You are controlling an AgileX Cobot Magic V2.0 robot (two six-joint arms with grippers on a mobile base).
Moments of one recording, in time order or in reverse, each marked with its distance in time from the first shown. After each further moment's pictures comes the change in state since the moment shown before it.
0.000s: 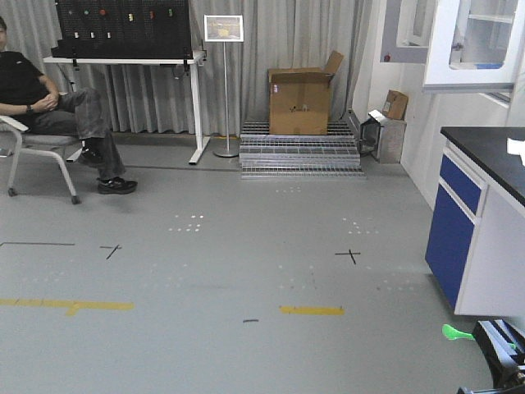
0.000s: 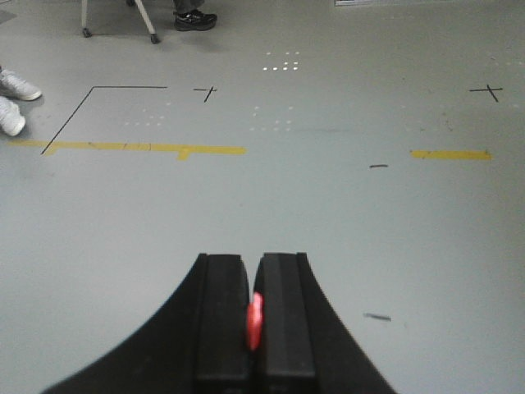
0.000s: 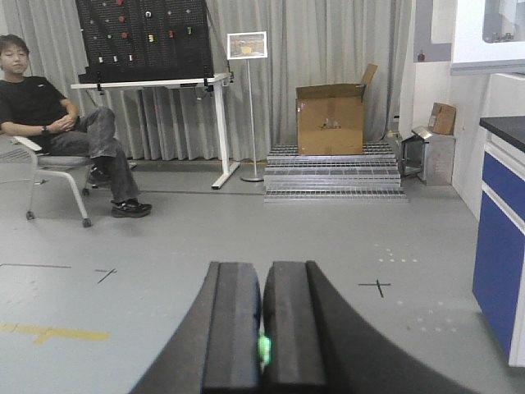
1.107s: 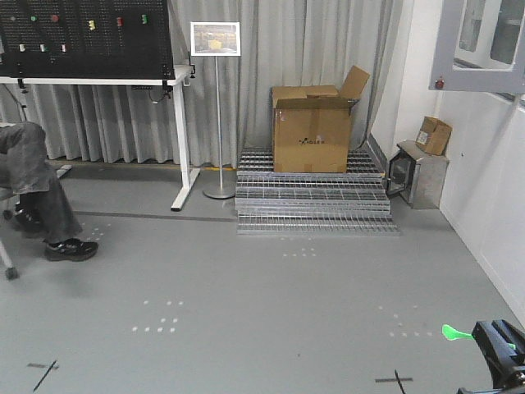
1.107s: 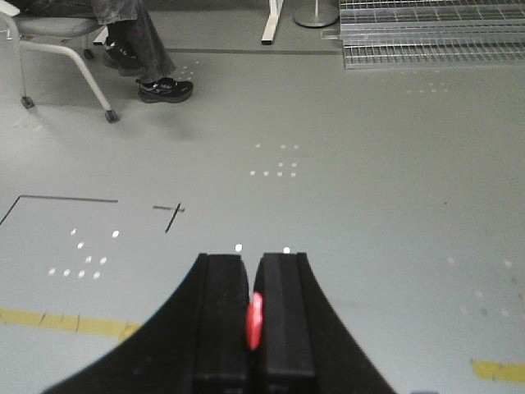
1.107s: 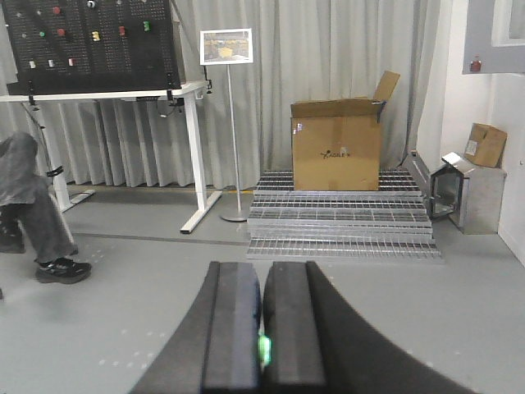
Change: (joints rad) left arm 0.000 0.000 0.000 0.000 0.011 0.000; right arm 0.000 0.000 0.001 0.000 0.001 0.000
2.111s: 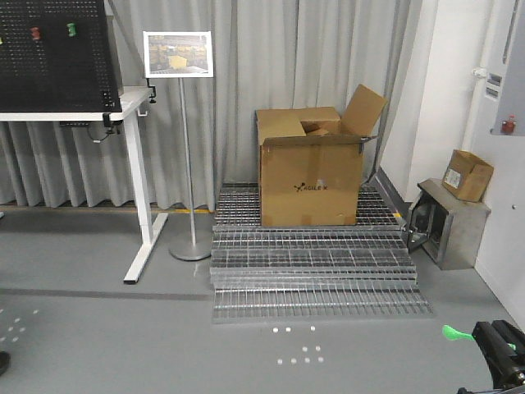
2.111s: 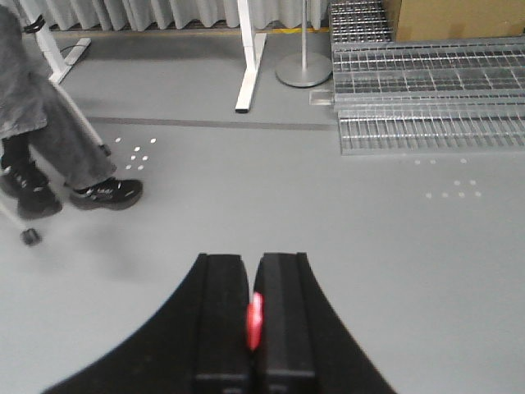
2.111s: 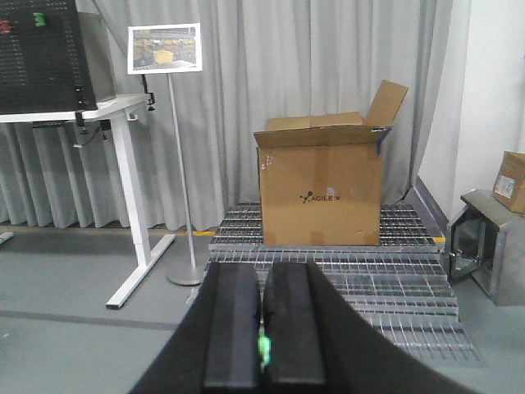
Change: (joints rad) left arm 0.000 0.000 0.000 0.000 0.026 0.000; right arm 0.000 0.000 0.000 0.000 0.002 0.000
